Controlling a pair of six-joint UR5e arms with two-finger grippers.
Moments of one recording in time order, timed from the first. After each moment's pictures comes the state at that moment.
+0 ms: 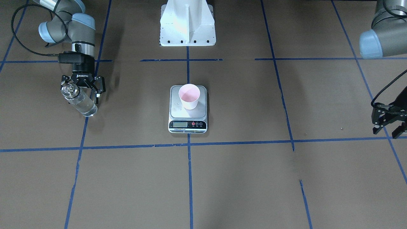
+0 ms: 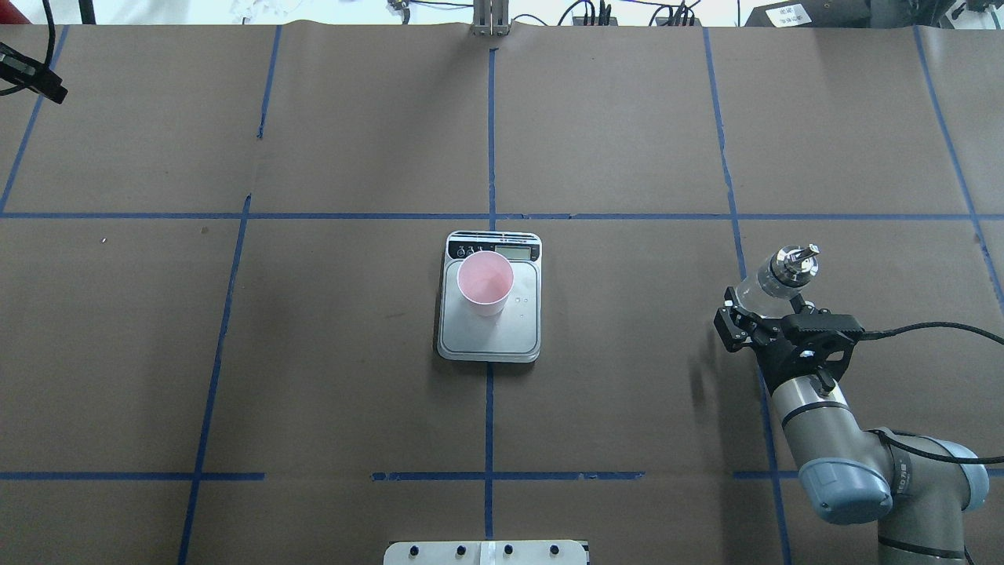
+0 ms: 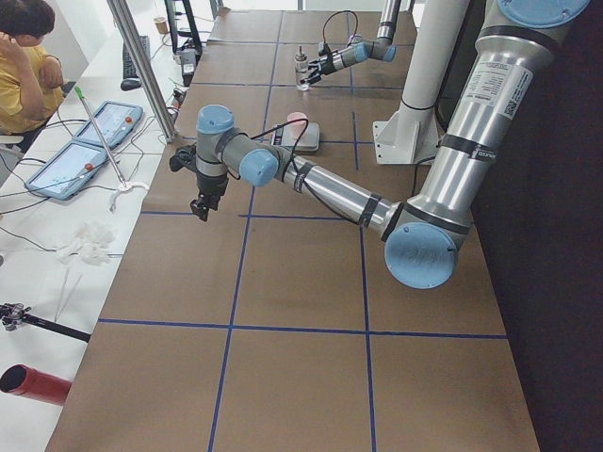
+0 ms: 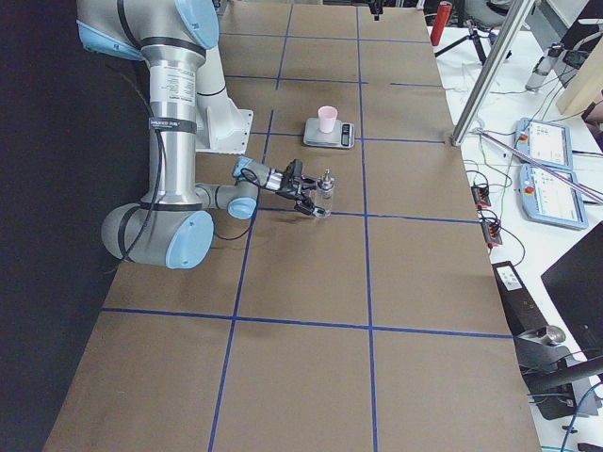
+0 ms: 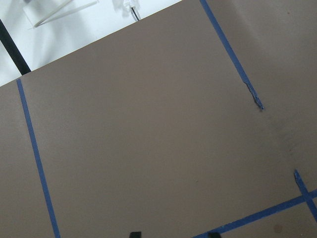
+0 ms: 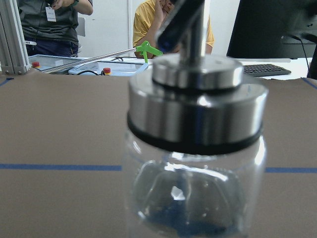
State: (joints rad) left arm -1.25 -1.91 -1.65 -1.71 -2.11 -0.19; right arm 0.20 -1.64 1.72 -0.77 0.59 1.39
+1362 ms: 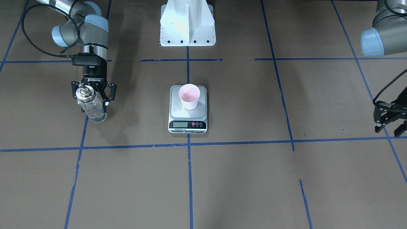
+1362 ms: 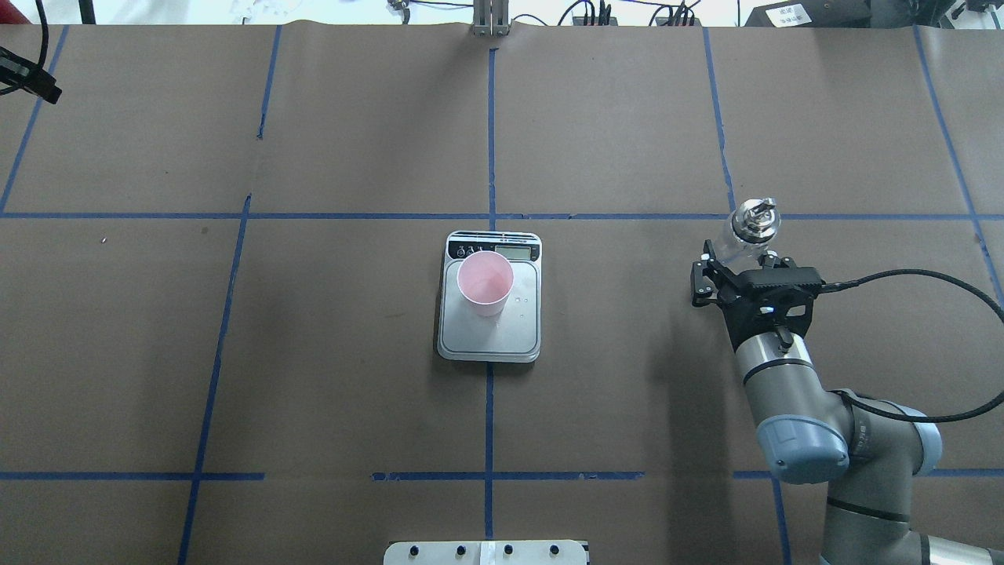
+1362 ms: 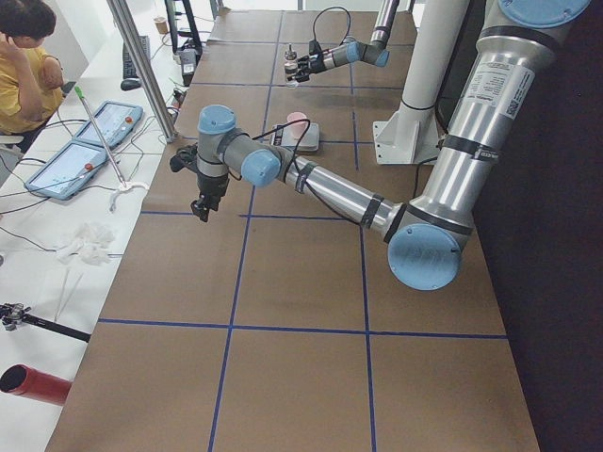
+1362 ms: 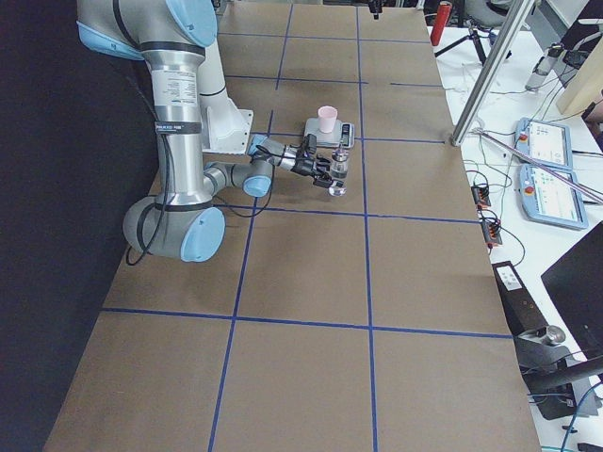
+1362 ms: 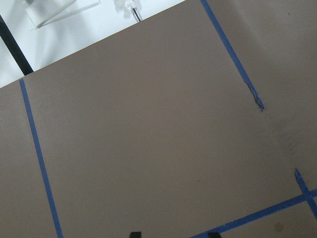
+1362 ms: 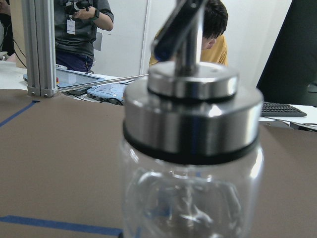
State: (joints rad) left arm -1.26 -1.89 -1.67 -1.71 -2.11 -0.19; right arm 0.28 -1.46 1.76 -0.90 0.59 1.16
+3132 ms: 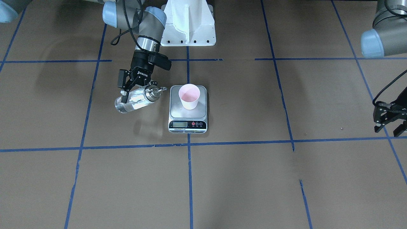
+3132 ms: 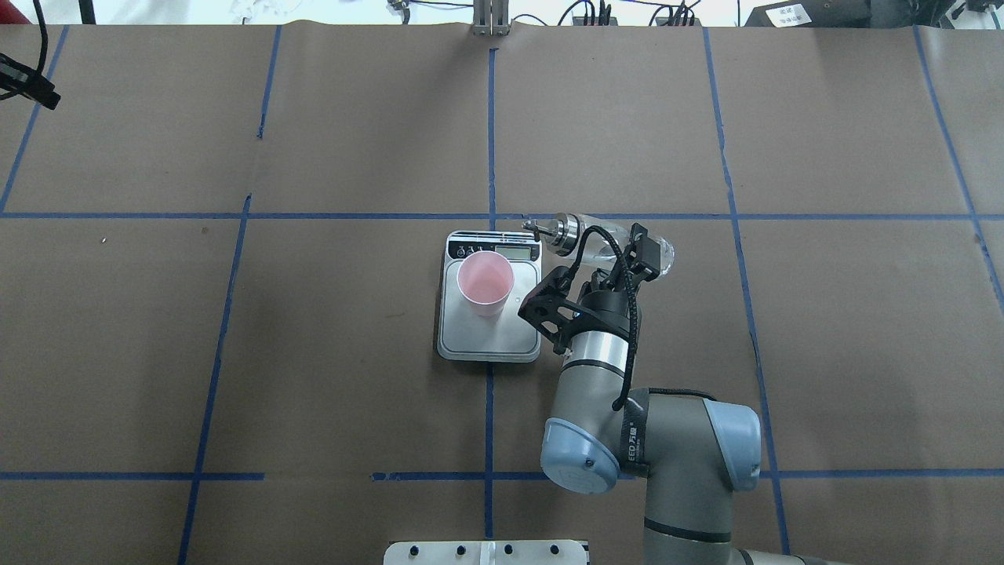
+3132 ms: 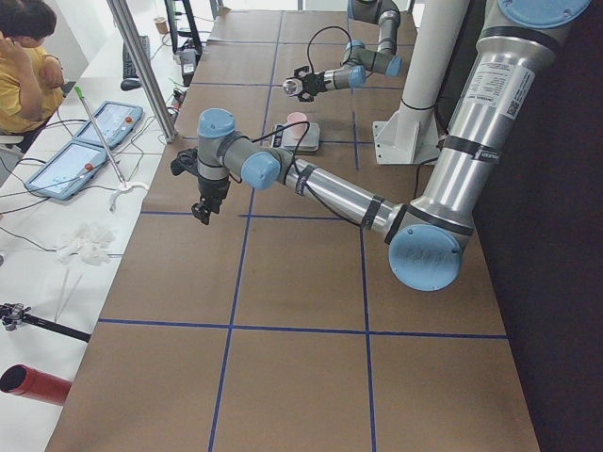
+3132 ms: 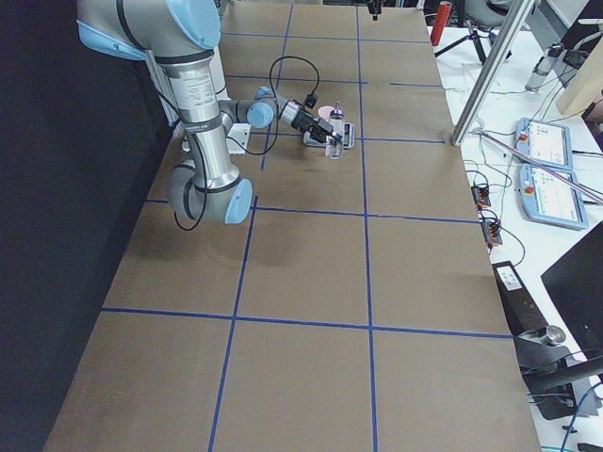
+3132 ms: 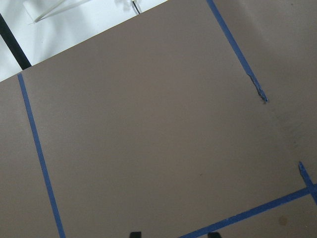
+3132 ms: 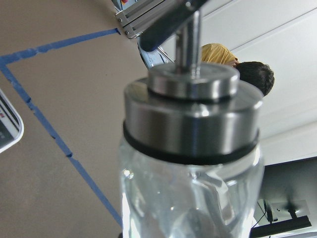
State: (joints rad) left arm -1.26 -1.89 -1.66 -1.71 -2.12 -0.17; right arm 0.21 -1.08 1.79 -1.85 0.52 0.71
